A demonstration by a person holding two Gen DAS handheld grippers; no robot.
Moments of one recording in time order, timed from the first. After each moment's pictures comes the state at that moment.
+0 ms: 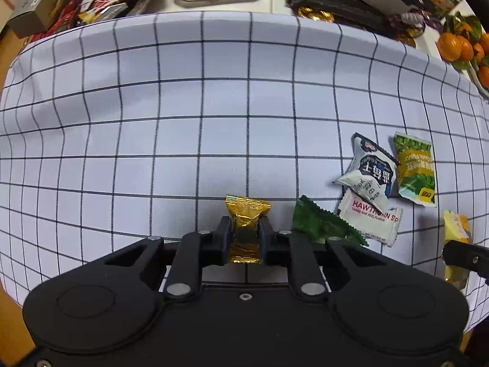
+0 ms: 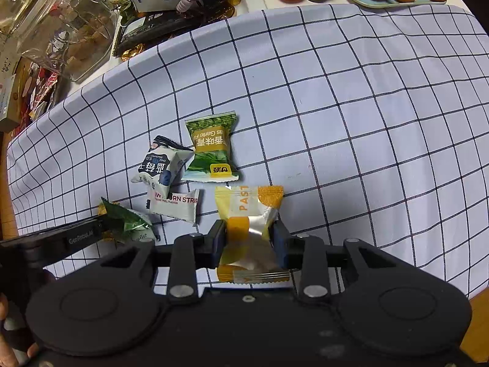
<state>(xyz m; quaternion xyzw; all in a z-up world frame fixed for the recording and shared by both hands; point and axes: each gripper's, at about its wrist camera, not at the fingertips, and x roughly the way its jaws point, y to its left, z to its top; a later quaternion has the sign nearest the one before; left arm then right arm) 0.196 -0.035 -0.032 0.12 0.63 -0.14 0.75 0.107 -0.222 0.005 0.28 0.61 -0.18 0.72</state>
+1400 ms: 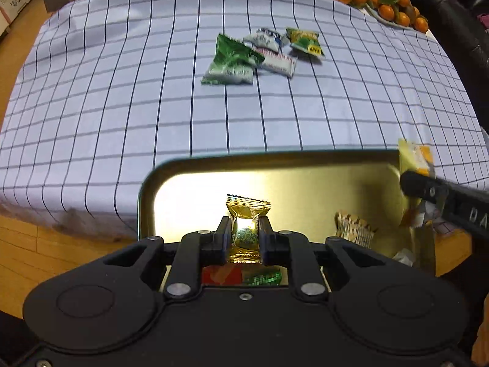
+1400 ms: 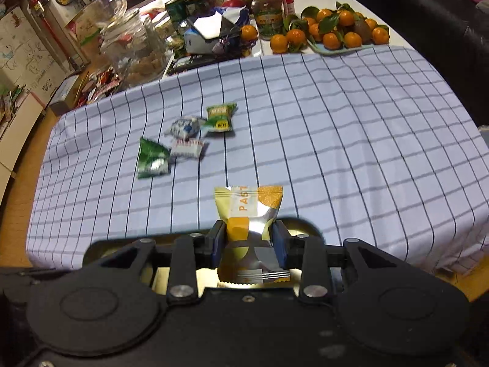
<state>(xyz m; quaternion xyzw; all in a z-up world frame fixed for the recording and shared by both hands) -0.015 0.016 0.008 0.11 0.59 -0.21 0.77 -0.096 -0.133 0.047 0.21 0.46 -0.17 0.84</state>
